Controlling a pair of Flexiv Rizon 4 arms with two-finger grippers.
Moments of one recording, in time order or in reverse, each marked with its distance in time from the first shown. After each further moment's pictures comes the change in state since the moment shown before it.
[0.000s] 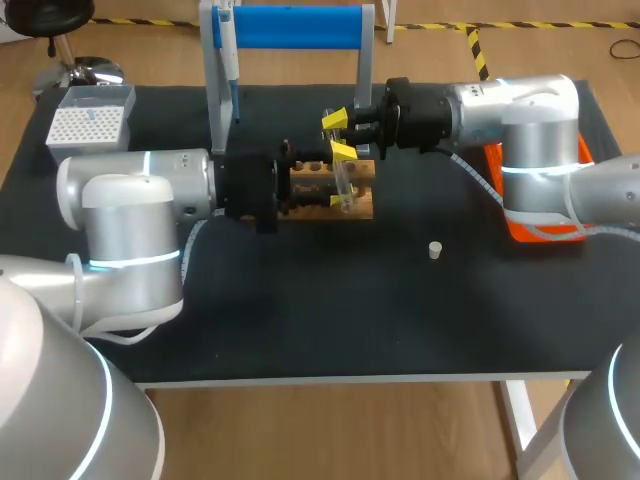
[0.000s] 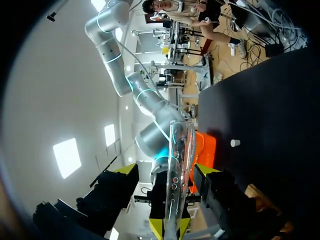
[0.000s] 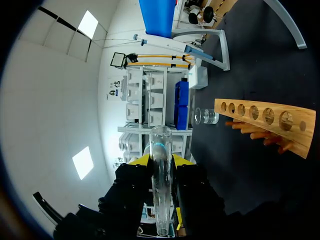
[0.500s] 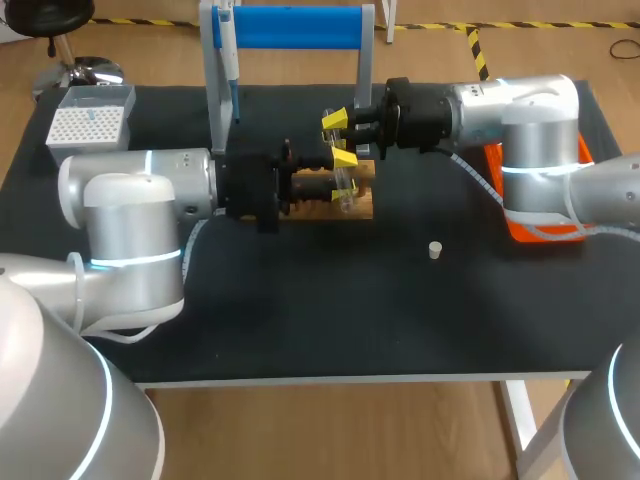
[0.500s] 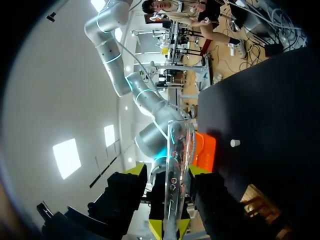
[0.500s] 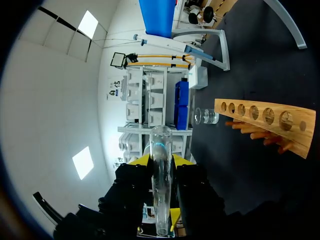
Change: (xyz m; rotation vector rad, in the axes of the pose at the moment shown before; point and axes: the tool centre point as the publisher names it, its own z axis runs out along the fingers) left arm 0.001 0.000 0.002 0.003 0.003 0.002; right arm 0.000 0.000 0.000 0.000 0.000 0.000
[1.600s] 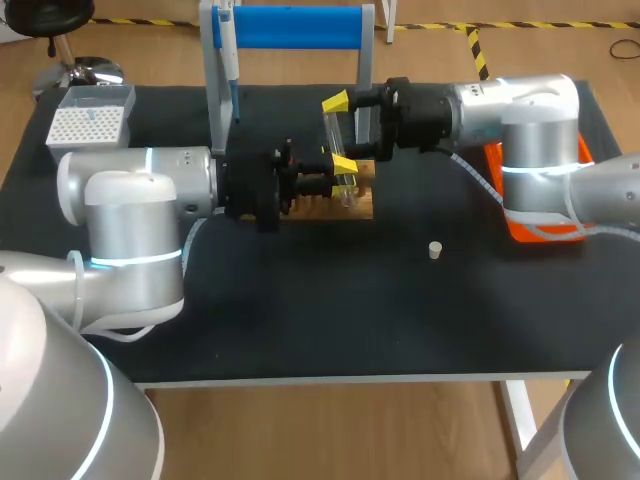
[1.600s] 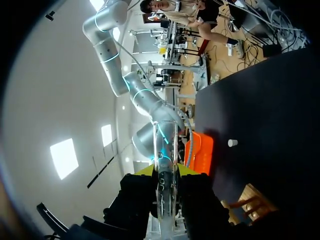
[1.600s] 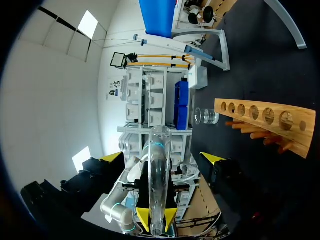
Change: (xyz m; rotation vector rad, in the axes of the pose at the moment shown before) left arm 0.002 0.000 0.000 -0.003 0.027 0.000; right arm 0.000 0.000 0.000 0.000 -0.001 0.000
